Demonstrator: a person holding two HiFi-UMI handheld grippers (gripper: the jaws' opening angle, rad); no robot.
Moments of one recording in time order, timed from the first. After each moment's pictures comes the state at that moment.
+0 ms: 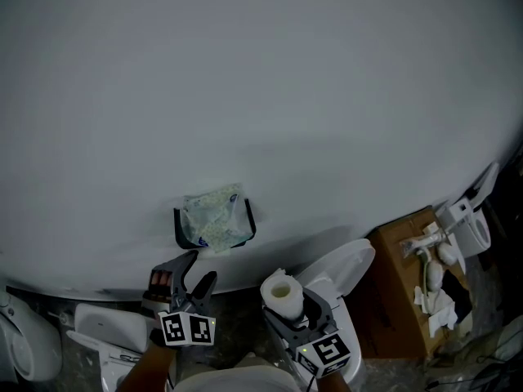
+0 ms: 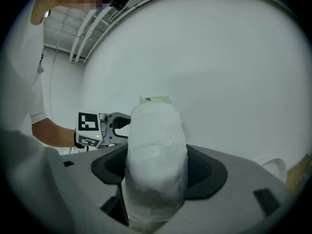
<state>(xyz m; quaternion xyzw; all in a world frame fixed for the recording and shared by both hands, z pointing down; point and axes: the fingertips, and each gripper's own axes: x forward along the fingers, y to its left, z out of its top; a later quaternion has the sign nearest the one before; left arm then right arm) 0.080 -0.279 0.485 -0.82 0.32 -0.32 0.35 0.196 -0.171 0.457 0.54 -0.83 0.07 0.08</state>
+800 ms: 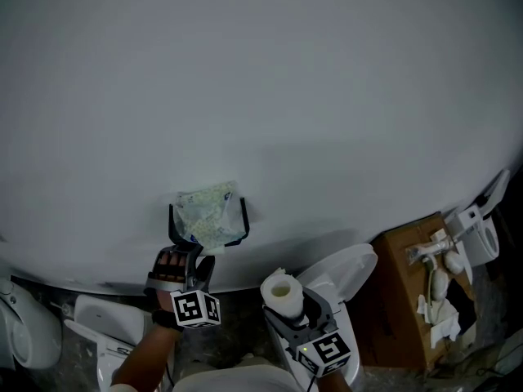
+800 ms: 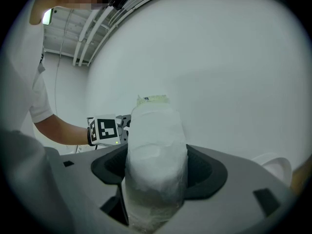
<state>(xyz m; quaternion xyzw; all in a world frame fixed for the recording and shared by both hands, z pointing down) 0.105 -0.315 0.512 -0.74 0.32 -0.45 0.39 0.220 -0.172 0.469 0.52 -0.85 0.09 0.07</state>
